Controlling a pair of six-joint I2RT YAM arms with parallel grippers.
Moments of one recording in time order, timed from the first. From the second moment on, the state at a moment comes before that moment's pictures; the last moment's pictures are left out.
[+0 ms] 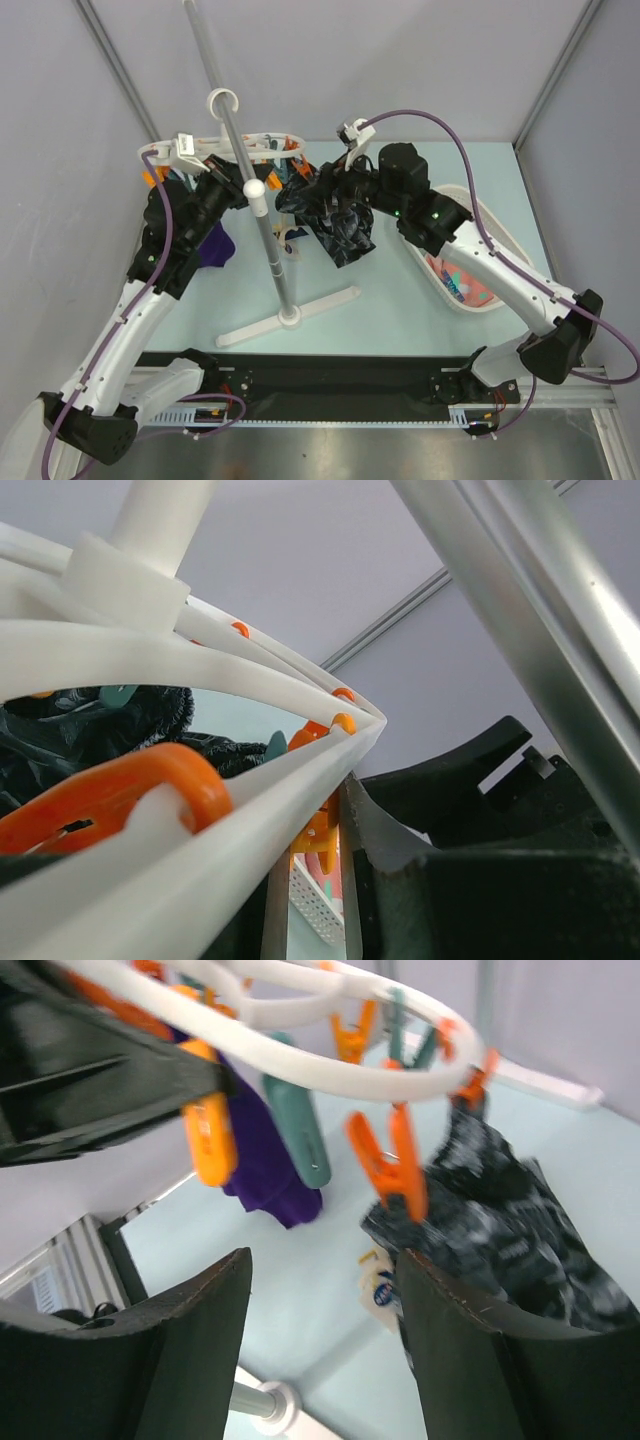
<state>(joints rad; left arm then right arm) -0.38 0.95 1.08 -0.06 0.10 -0.82 0.78 1.43 1.50 -0.18 -0.22 0.18</state>
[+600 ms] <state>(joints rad) -0.38 0.95 1.09 -0.09 0.11 -0.80 0.07 1.25 1.08 -0.49 0.07 0.53</state>
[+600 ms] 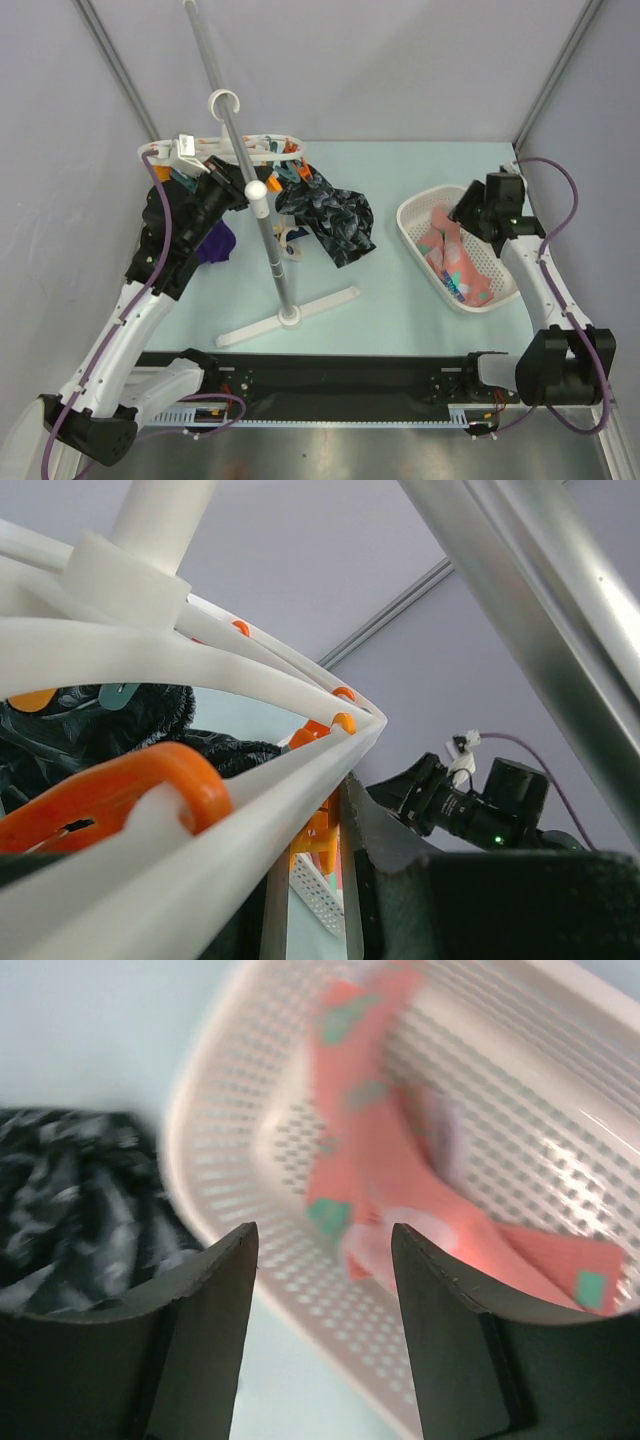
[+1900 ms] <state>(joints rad) -0.38 0.92 1.04 -0.04 0.14 -0.80 -0.18 1.23 0.84 -0.44 0.15 0.63</state>
